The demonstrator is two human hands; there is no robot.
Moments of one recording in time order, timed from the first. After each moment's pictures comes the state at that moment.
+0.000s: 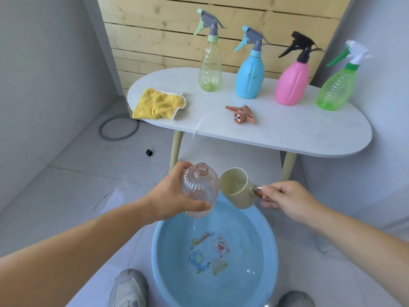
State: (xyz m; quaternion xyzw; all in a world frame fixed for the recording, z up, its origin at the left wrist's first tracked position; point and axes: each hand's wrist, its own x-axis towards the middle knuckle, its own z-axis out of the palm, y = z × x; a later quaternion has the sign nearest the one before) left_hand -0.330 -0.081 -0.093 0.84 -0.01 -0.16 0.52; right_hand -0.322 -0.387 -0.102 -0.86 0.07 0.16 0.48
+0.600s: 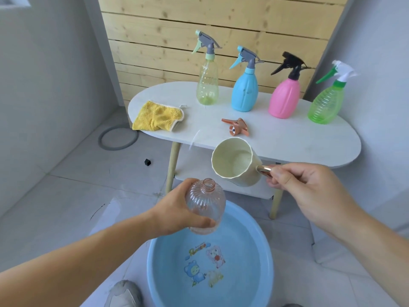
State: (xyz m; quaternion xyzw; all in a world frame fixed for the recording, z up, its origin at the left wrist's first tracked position) left_hand -0.338 -0.099 -0.089 0.84 -0.03 -0.17 0.52; right_hand -0.354 -0.375 0.005 -0.86 -0.06 -0.01 0.51
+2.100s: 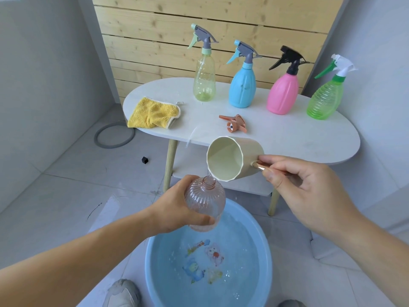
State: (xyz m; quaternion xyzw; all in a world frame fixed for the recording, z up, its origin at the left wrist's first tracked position) left_hand -0.333 -0.102 -0.091 0.83 -0.05 -0.17 0.52; right_hand -0.361 -0.366 0.007 -0.87 -0.11 -0.07 0.48
